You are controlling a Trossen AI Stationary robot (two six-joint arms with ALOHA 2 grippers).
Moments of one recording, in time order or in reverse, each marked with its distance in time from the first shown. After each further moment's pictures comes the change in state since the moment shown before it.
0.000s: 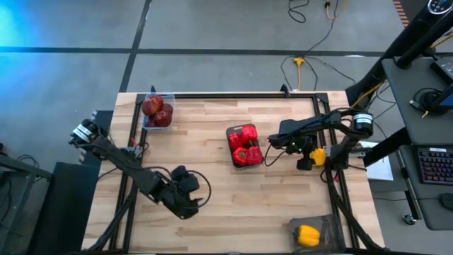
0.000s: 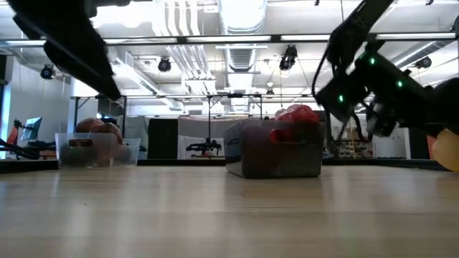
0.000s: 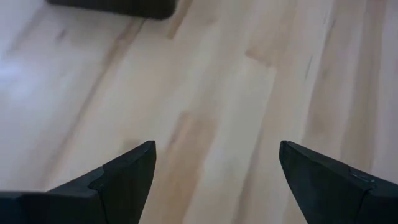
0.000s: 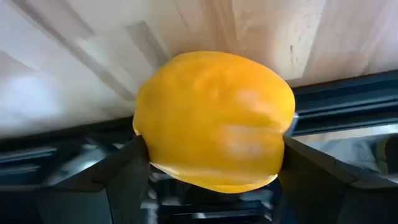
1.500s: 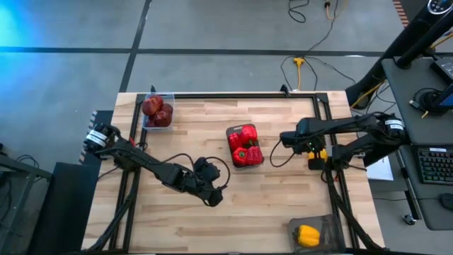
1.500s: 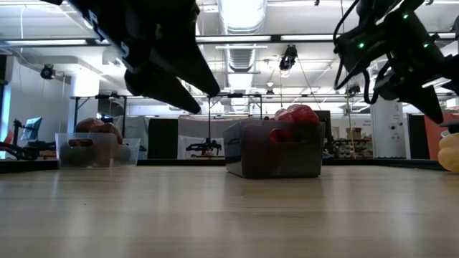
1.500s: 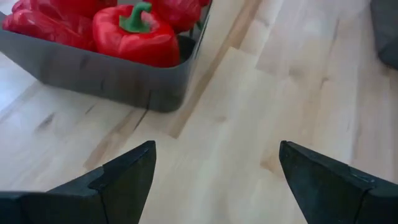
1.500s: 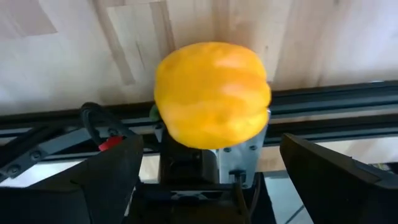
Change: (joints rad) left arm 0.212 0.166 -0.003 0.426 -0.048 0.201; right arm 0.072 -0.344 -0.022 -0.060 0.050 -0.120
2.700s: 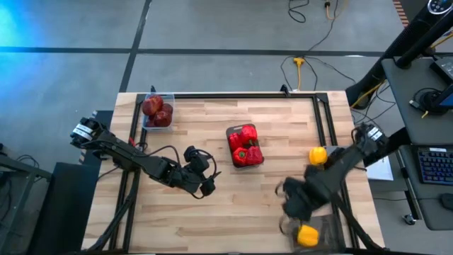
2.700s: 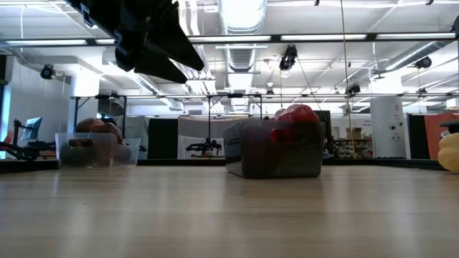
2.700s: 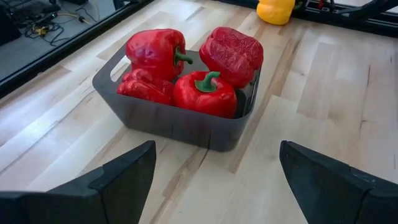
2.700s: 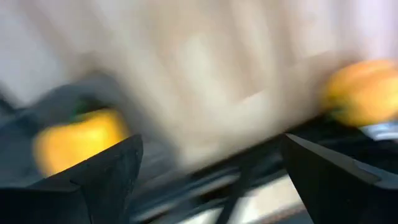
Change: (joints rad) left arm 0.000 -0.188 -0.098 -0.002 -0.214 0.111; right arm 0.823 0.301 0.645 -0.047 -0.081 1.127
